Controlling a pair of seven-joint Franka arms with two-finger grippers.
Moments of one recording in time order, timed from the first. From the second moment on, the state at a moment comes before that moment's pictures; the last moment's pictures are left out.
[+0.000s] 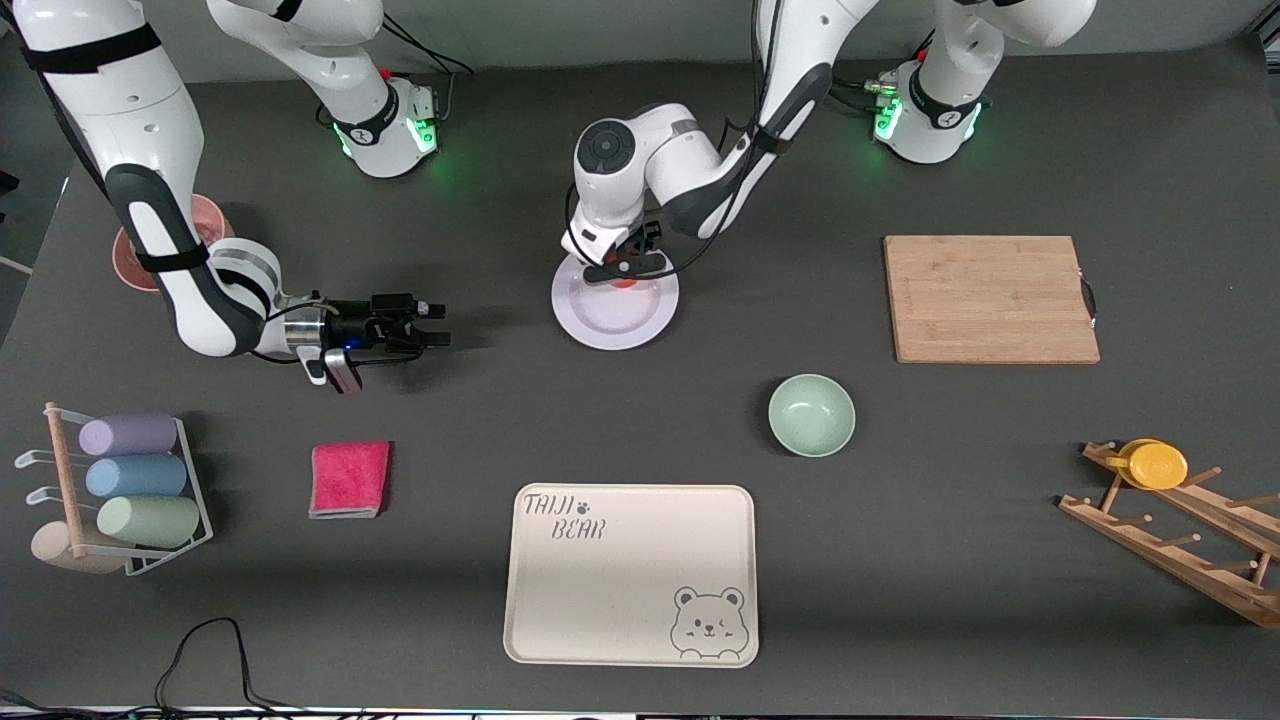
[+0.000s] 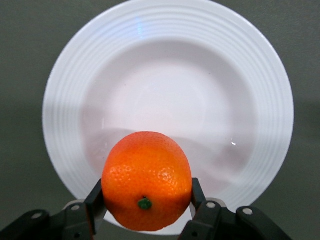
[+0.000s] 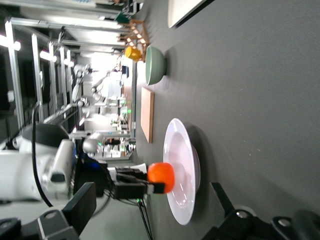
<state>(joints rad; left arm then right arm) -0.81 0.60 -0.27 -1.77 0.03 2.35 -1.26 -0.06 0.40 -0.03 -2.33 1.35 1.76 -1.16</state>
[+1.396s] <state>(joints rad) -0.57 0.35 -0.25 -1.69 0.10 2.06 -1.04 0.30 0.40 -0.03 -2.48 1.76 1.95 -1.23</state>
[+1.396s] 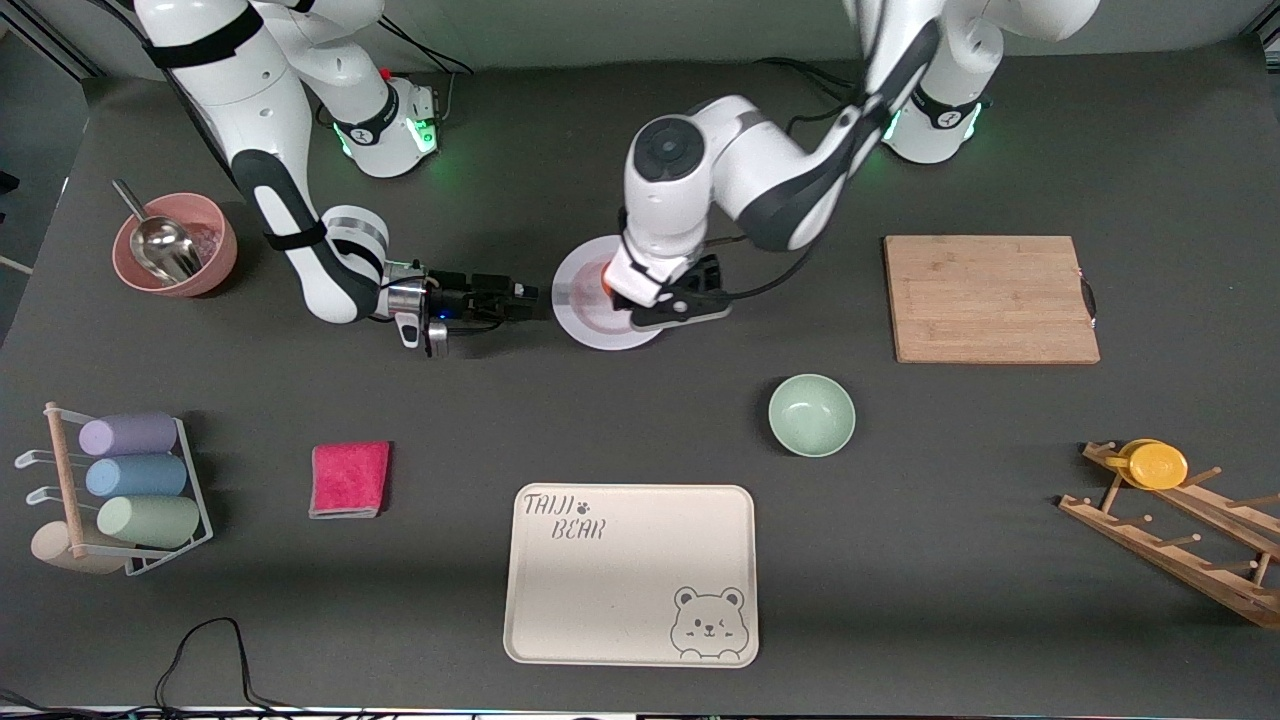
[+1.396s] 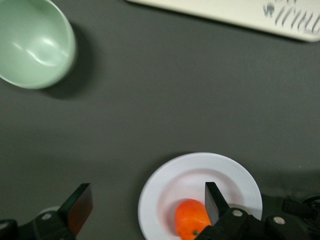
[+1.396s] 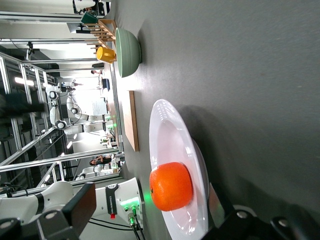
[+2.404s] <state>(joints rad) 0.11 0.05 -0.22 -1.59 0.04 1.60 0.05 0.37 0.47 -0.03 -2.49 1.86 1.95 -1.52</state>
